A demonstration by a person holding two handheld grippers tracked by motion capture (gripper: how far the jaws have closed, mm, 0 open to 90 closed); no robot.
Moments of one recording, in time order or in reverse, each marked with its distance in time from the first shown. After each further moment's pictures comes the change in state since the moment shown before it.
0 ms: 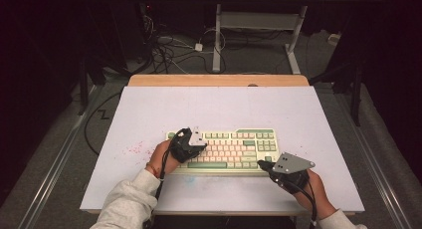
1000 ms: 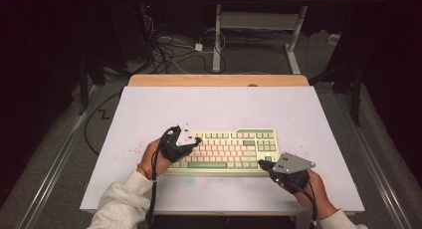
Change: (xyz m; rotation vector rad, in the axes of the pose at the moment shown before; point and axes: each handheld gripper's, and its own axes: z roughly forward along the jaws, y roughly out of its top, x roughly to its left) left arm 0.002 -0.007 -0.035 -0.104 0.053 -0.008; right arm 0.000 0.000 -0.001 -0.002 -0.004 -0.007
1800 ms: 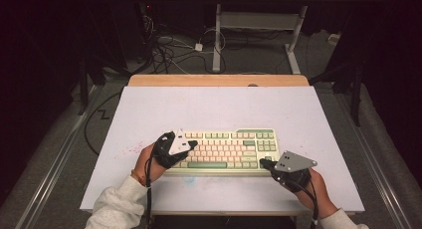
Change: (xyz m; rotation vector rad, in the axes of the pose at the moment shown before) left arm -0.011 -0.012 -0.018 -0.050 0.040 0.030; right arm -0.004 -0.002 -0.001 -0.001 -0.006 0.016
